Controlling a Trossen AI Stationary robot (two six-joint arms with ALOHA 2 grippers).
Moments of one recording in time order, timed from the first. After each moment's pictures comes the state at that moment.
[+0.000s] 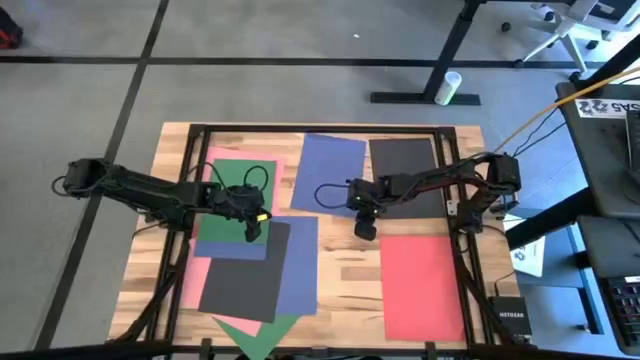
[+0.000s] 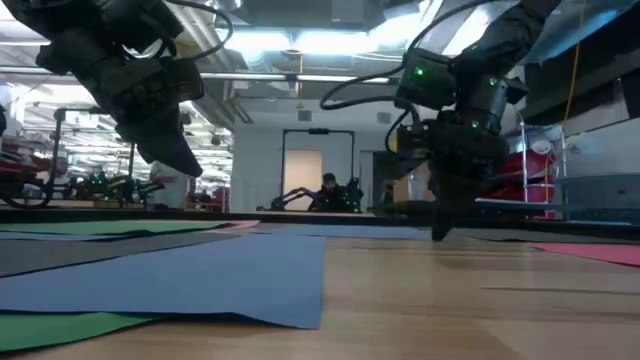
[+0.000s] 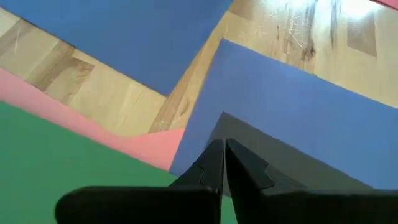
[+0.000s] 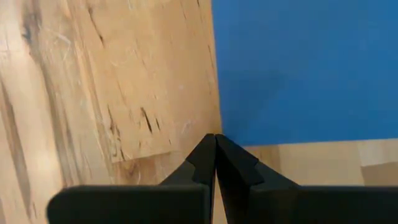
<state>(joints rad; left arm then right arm) -0.02 1.08 0.42 -0.09 -0.11 -0.35 -0.13 1.69 0.82 -0.37 -0.15 0.15</state>
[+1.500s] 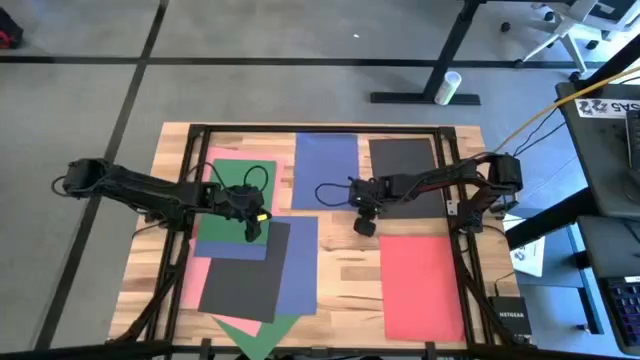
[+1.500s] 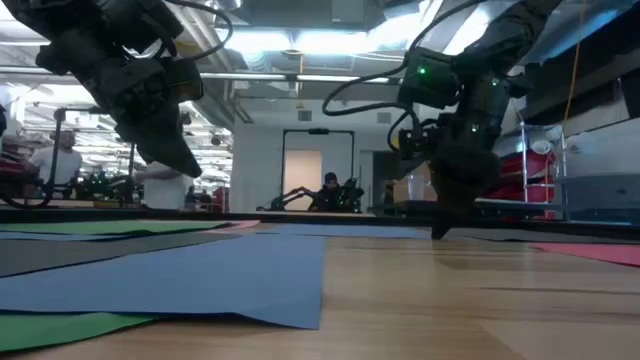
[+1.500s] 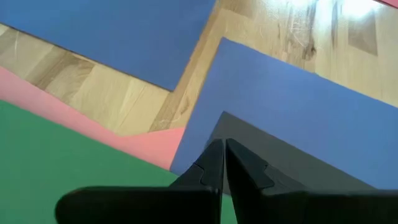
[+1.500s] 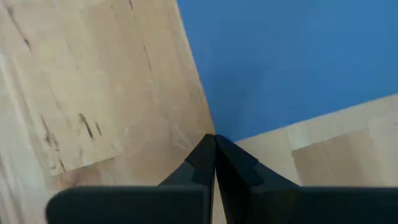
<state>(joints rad) -0.02 1.08 0.42 -0.09 -0.11 -0.35 -0.13 1.67 0.82 -0.41 0.05 0.18</state>
